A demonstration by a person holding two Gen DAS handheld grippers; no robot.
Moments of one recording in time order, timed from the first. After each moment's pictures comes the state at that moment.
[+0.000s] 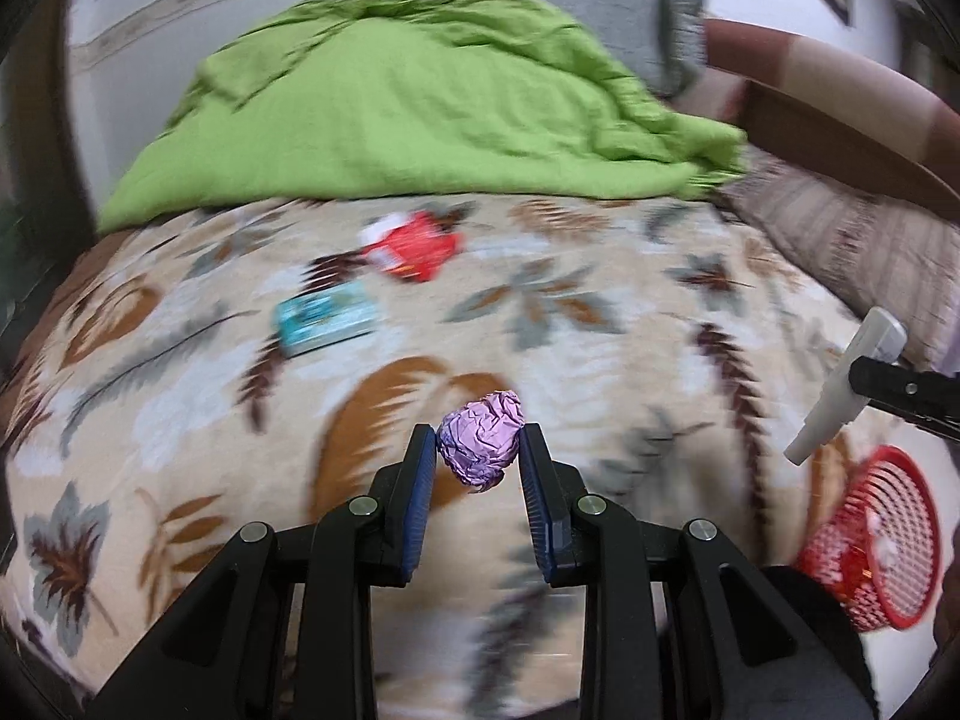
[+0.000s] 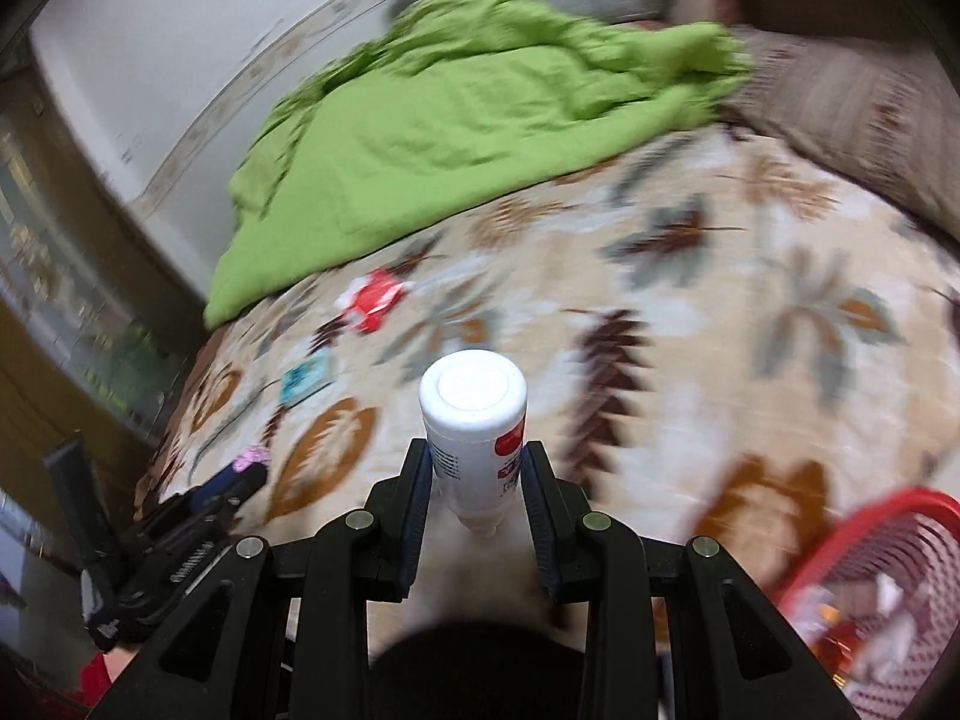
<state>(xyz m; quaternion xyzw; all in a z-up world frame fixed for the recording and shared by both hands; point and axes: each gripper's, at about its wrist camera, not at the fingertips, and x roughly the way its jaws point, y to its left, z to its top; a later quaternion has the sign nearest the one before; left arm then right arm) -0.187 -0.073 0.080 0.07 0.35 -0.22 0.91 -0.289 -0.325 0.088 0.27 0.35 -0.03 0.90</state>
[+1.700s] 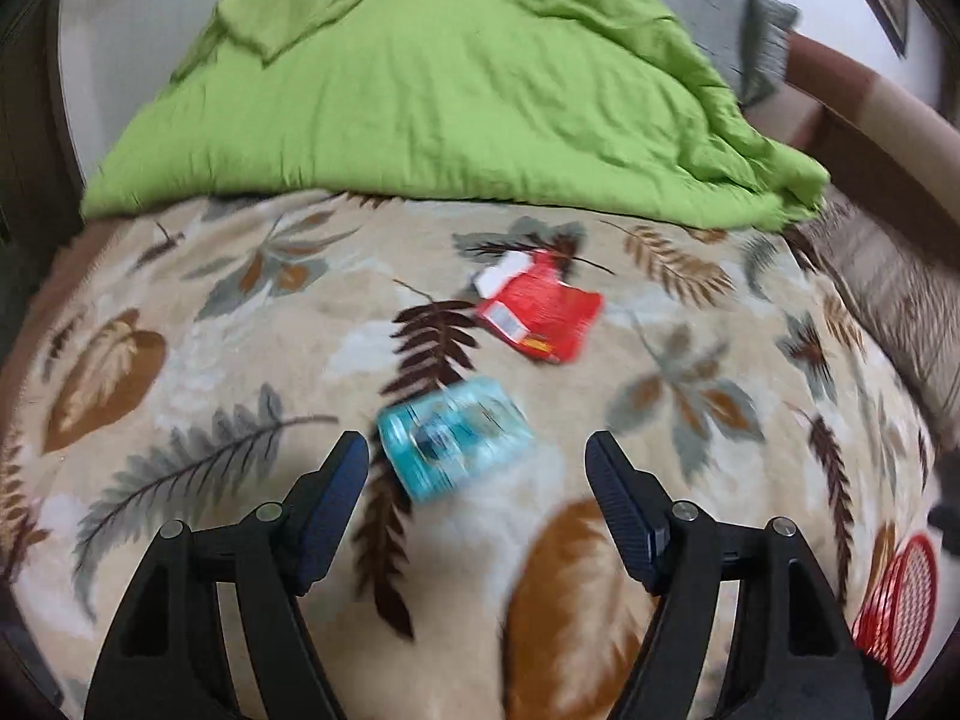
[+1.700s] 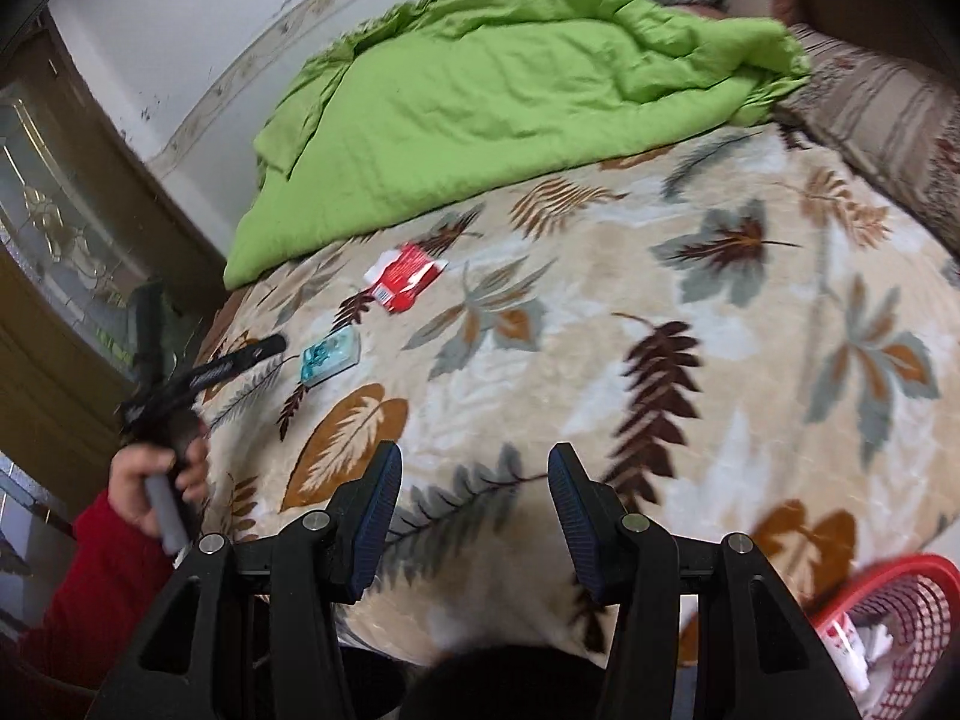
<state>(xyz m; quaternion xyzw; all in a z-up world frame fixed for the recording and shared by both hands) 0.002 -0.004 0.078 0.03 0.42 -0.20 0.89 -0.228 -0.303 0.096 0.23 0.39 0.04 0.89</state>
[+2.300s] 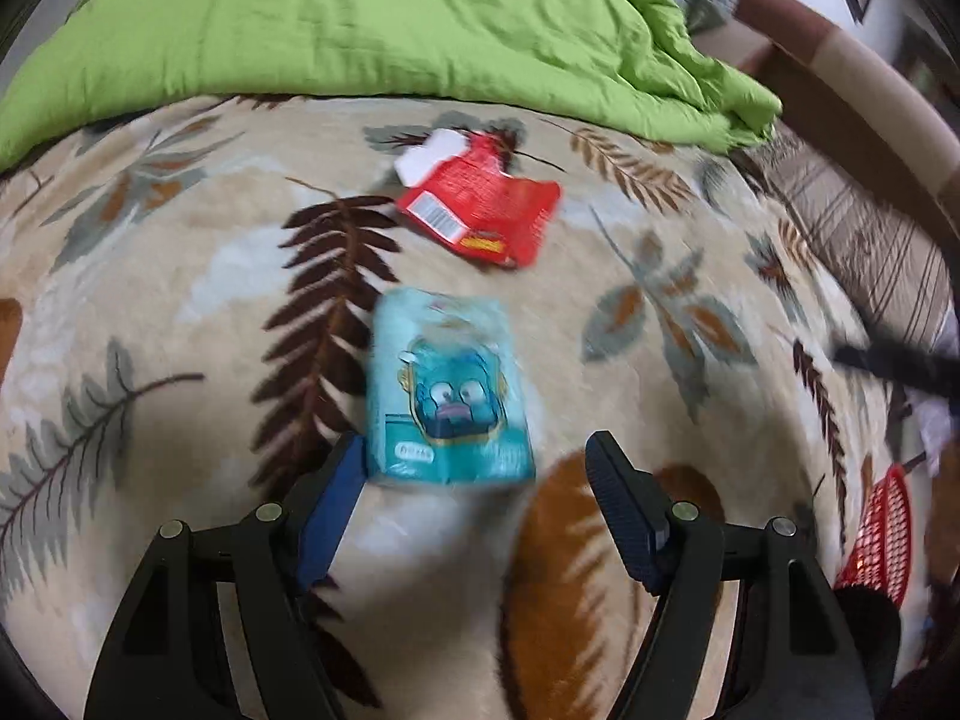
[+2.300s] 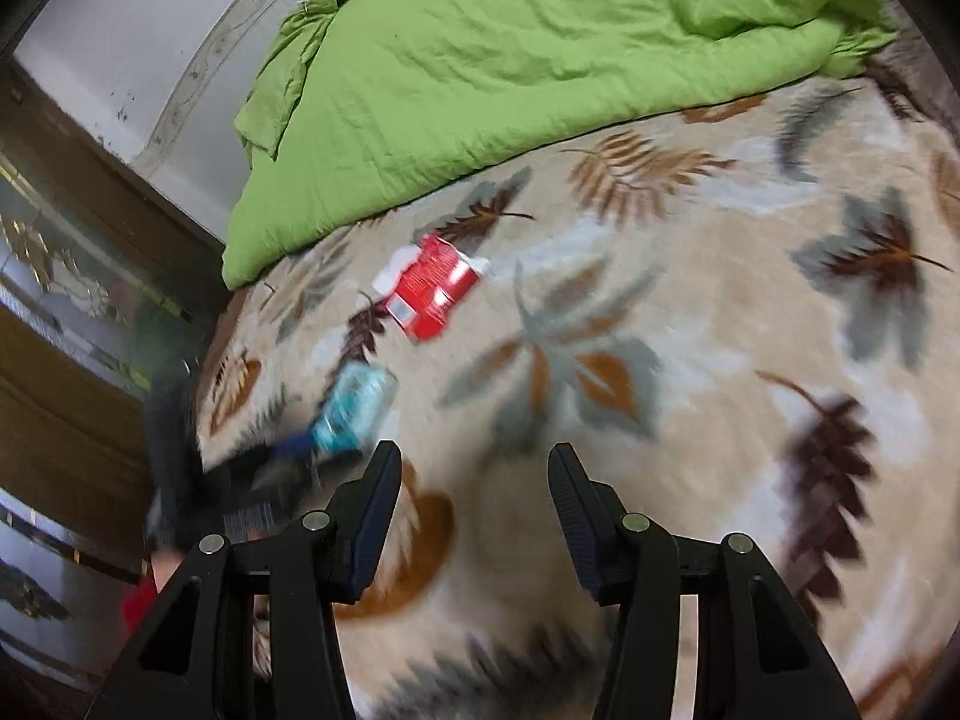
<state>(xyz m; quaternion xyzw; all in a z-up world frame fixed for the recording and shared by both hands) 0.009 -0.027 0.016 0.05 0.48 -0.30 0.83 -0.080 -0.284 0.061 0.28 0.44 0.08 0.85</state>
